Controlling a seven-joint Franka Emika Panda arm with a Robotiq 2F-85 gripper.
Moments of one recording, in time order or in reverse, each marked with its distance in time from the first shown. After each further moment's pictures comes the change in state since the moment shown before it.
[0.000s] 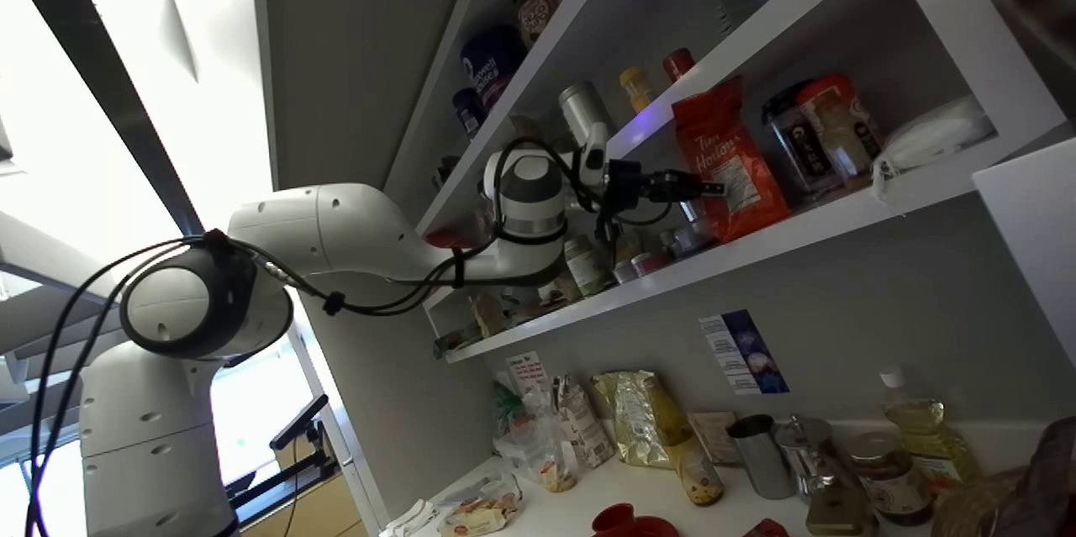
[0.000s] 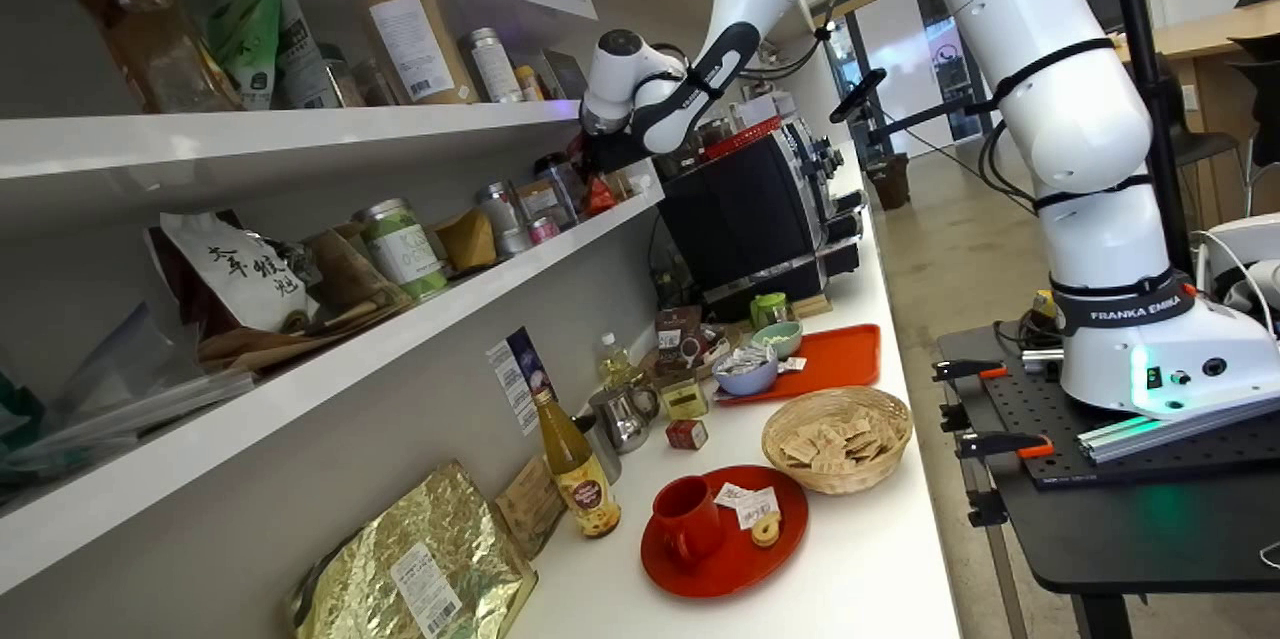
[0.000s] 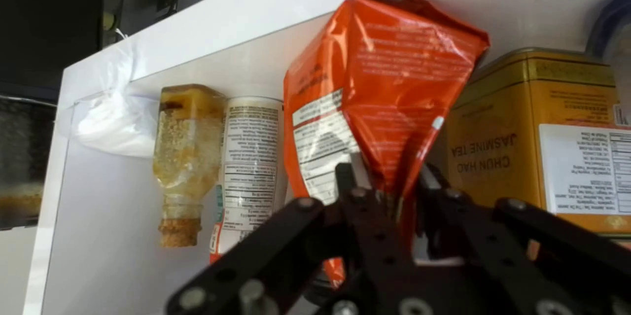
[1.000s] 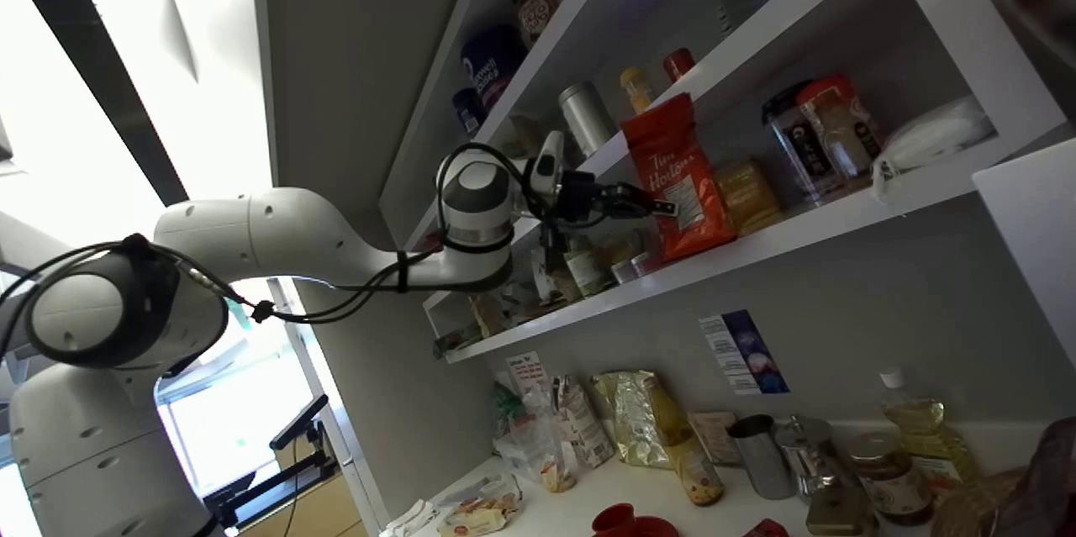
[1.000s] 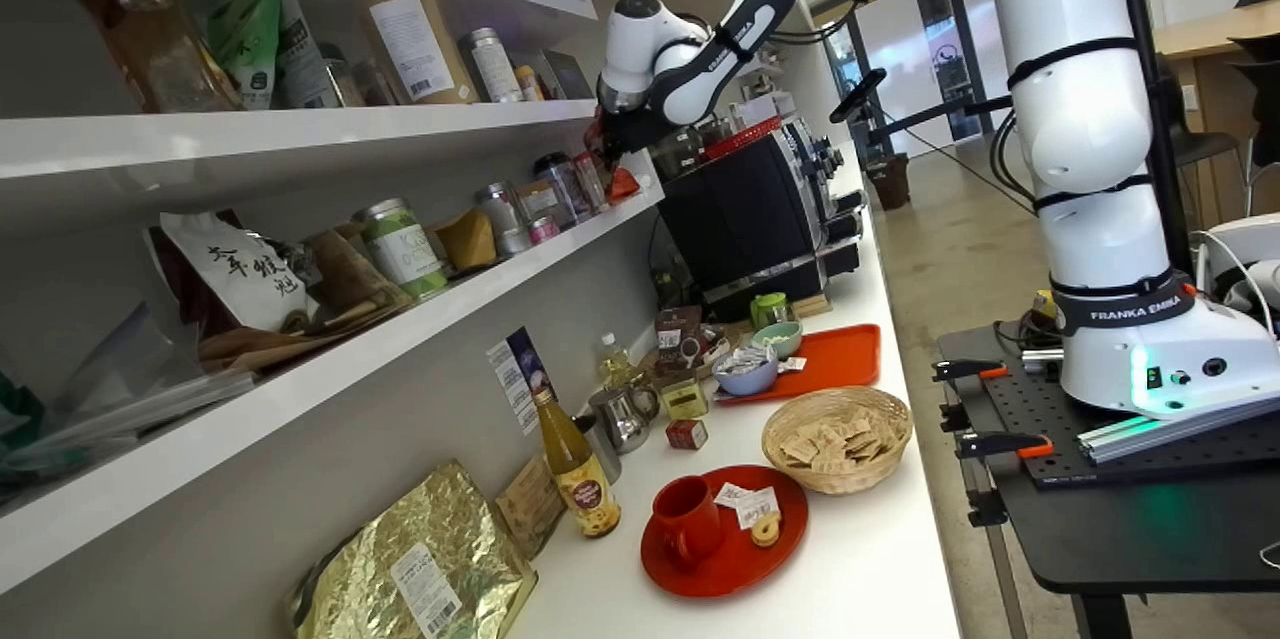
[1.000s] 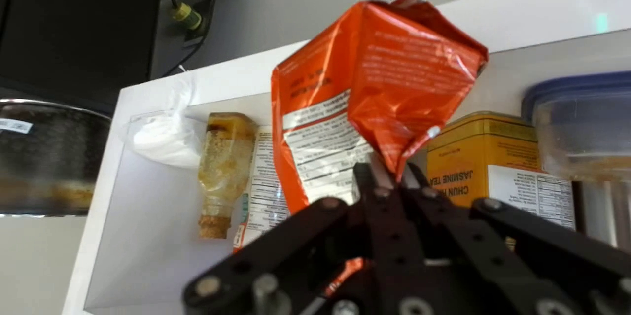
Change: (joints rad) arm 0.000 -0.239 0.039 -0.244 0.058 -0.087 -0.134
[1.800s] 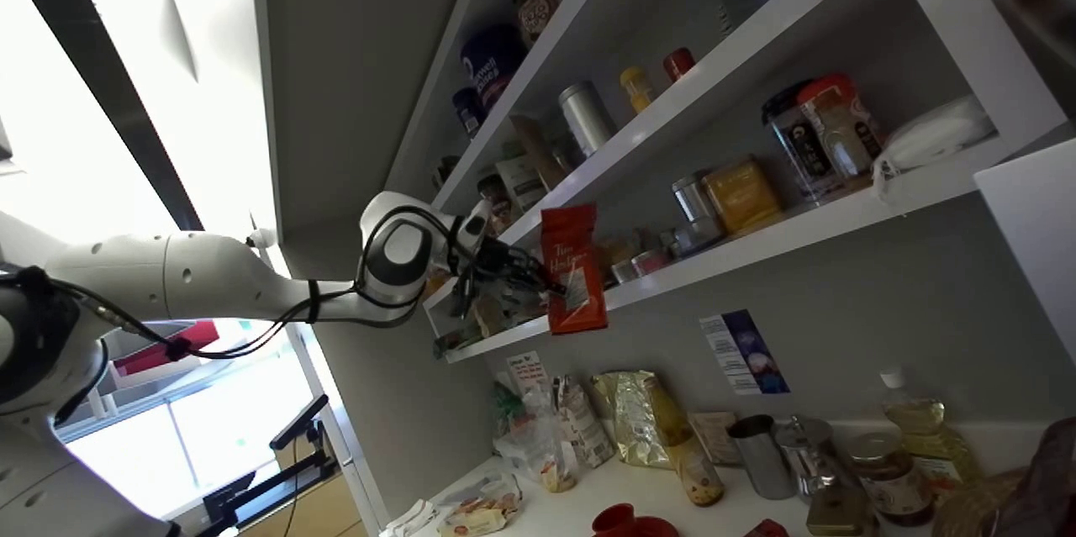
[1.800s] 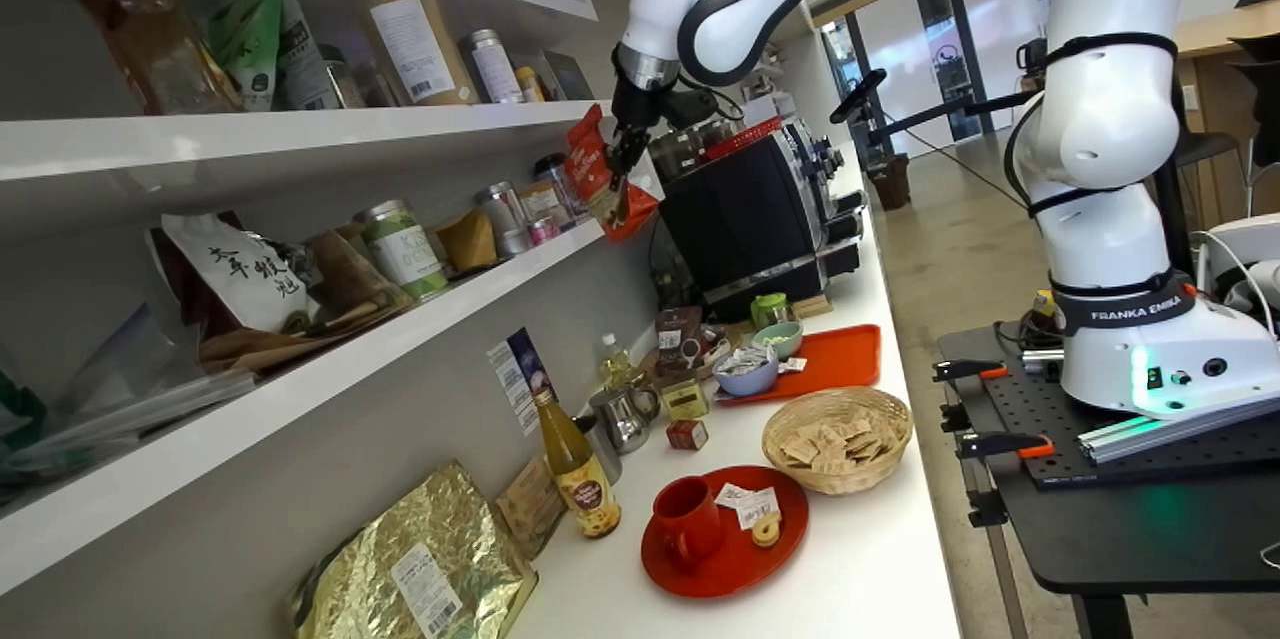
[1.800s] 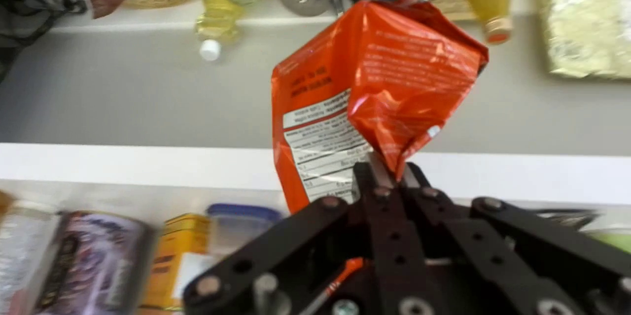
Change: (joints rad) arm 0.225 -0.340 0.064 -0.383 0.461 -0.051 -0.492
